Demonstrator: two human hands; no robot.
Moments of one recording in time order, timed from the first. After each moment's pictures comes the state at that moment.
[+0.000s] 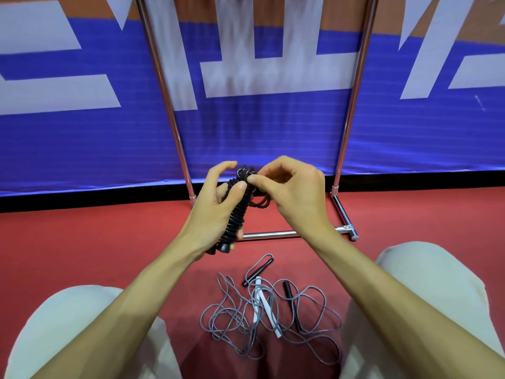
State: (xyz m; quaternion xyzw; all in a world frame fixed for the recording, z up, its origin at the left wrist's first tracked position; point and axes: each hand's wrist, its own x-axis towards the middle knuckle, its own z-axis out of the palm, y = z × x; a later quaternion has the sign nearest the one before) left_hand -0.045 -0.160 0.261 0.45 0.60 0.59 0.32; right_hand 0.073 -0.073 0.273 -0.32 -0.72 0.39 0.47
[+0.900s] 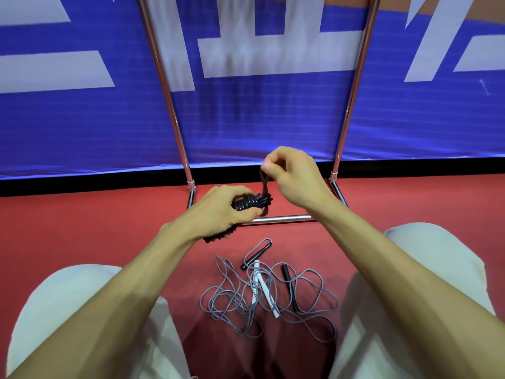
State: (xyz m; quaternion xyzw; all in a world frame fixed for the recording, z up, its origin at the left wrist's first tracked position) left_hand -0.062 -0.154 0.242 0.60 0.70 0.29 0.25; right_hand 0.075 -0.058 0.266 -0.35 -0.82 0.34 0.30
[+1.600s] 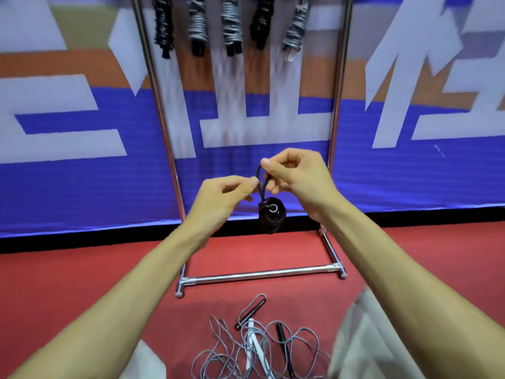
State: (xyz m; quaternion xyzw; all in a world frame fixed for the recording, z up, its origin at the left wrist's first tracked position) left_hand -0.038 -0.133 0.347 0.51 0.61 0.56 0.22; right_hand 0.097 -0.040 0.373 -0.21 -0.69 0.55 0.43
